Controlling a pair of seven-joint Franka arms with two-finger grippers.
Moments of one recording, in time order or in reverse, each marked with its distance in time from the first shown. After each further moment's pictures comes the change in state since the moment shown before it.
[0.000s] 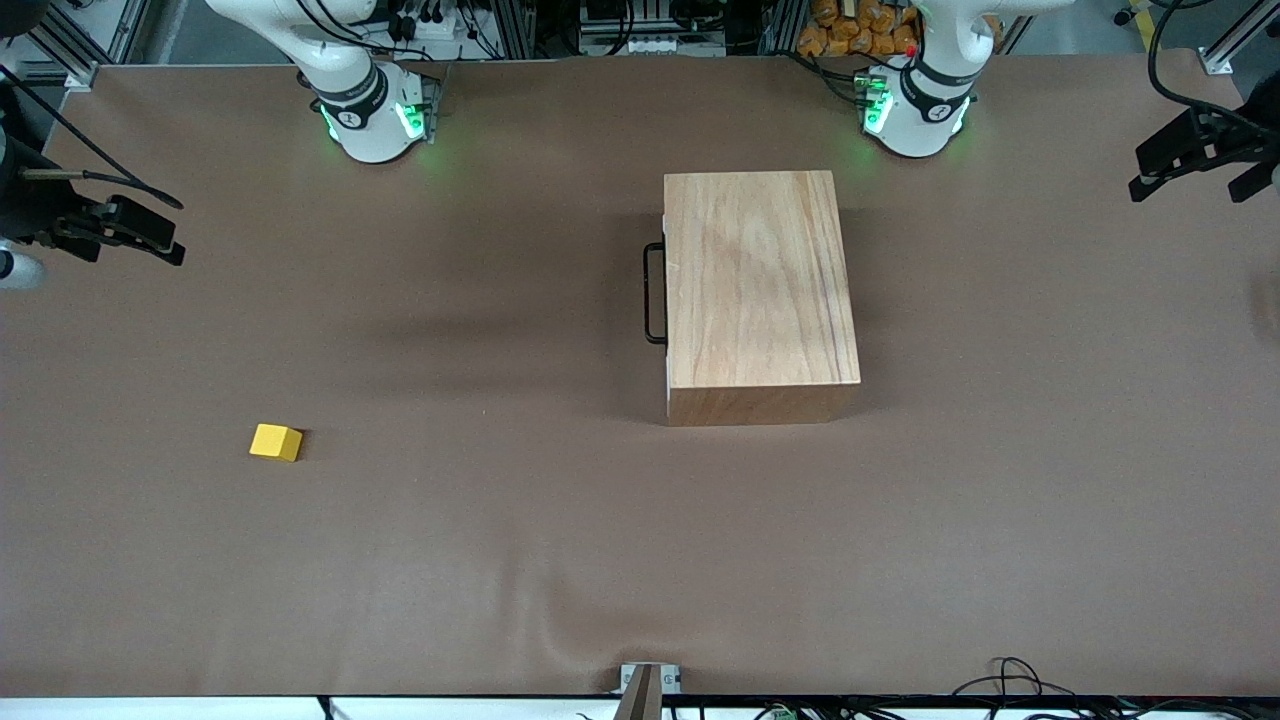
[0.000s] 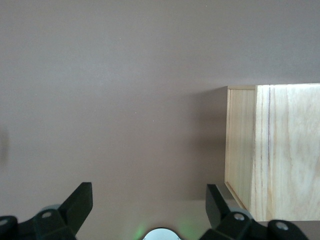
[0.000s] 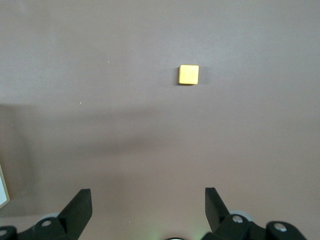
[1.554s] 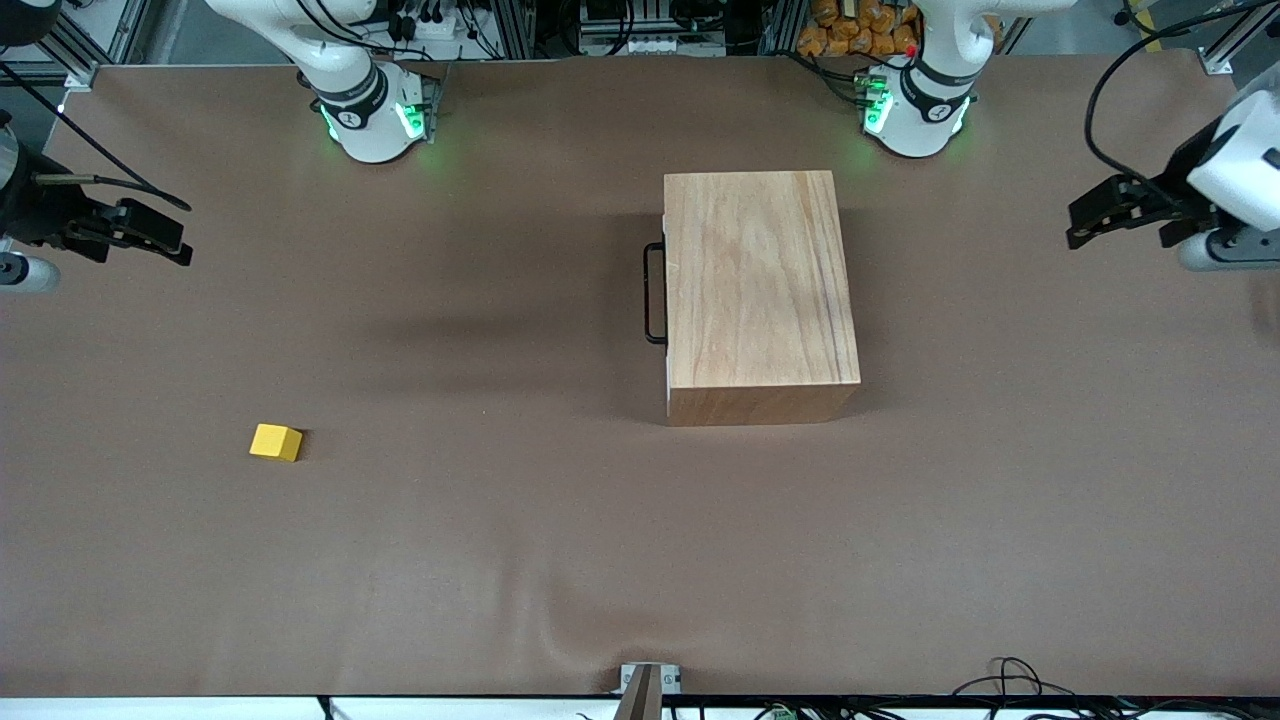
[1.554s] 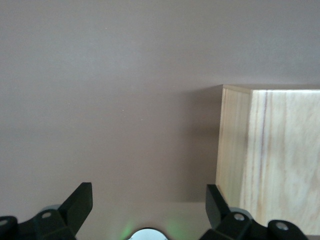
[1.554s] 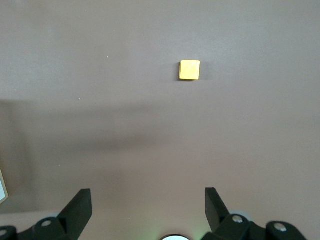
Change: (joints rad) left arm -0.067 0.114 -0.031 0.016 0.000 0.027 -0.142; right arm 0.000 0.000 0.003 -0.018 0.000 -0.002 0.000
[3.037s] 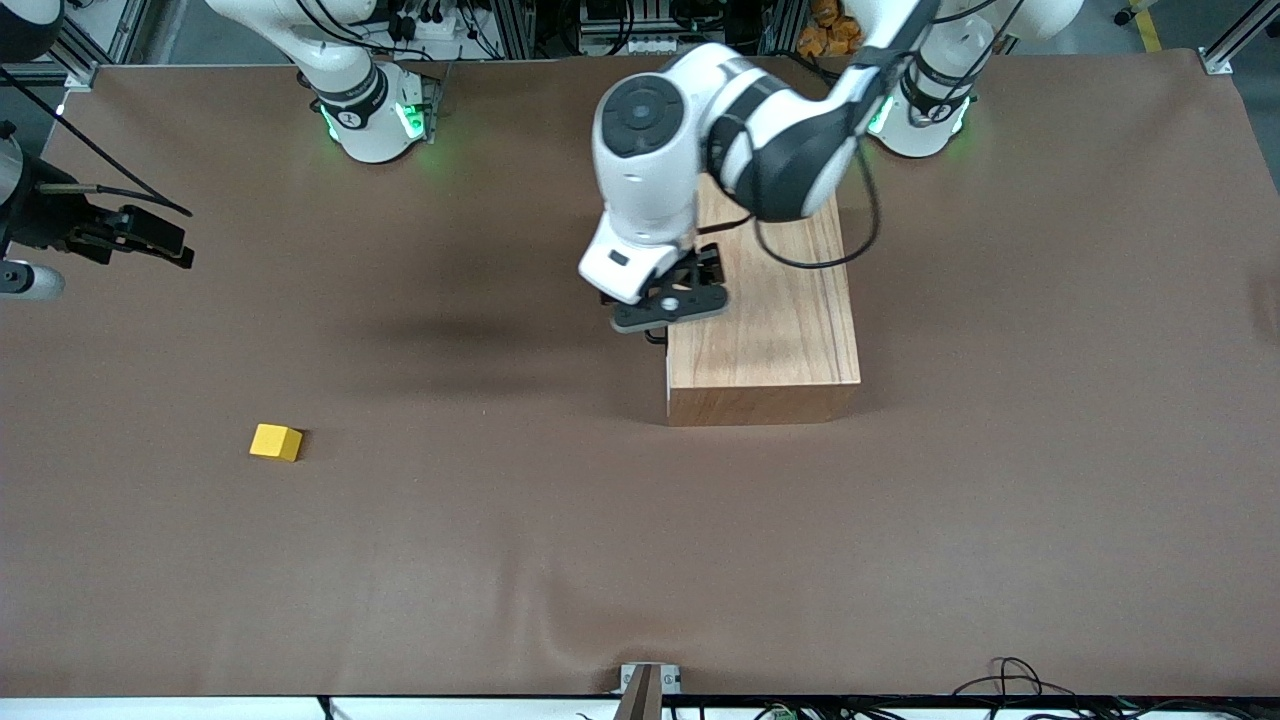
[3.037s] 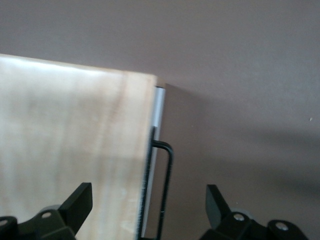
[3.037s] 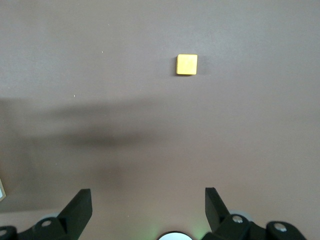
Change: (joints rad) left arm -0.756 0.613 0.061 0.363 0.015 0.269 -0.813; right arm -0.006 0.004 -0.009 -0.020 0.000 0.001 0.000
